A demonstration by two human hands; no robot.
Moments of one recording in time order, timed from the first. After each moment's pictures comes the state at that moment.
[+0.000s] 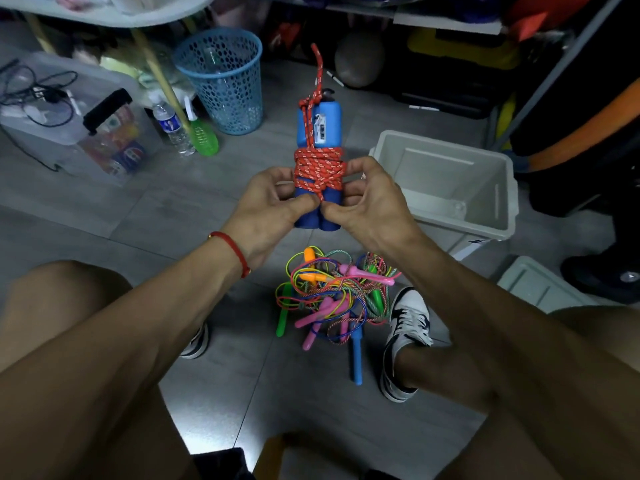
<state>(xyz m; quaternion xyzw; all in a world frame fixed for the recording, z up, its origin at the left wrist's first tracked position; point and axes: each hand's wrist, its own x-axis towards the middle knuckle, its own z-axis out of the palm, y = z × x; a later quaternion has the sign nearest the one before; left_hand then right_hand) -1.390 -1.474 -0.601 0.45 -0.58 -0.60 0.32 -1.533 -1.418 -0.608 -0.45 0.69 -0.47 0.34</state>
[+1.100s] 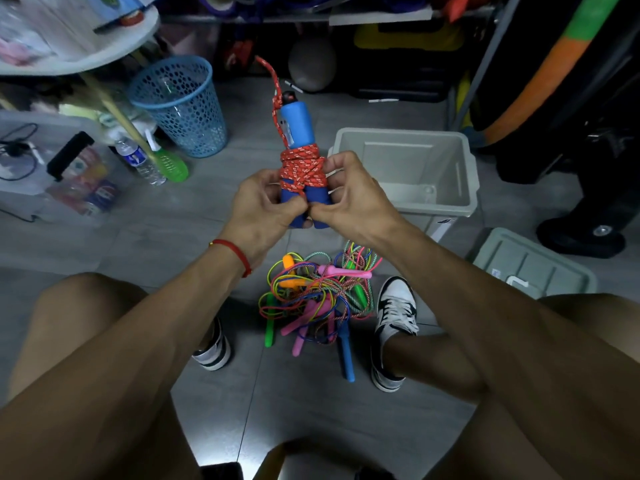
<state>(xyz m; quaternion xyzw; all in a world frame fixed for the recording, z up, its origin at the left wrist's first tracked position) -1.452 -1.456 -0.606 0.43 -0.63 -0.58 0.30 -1.587 -1.389 -0.613 -0.45 0.68 -0.48 0.33</state>
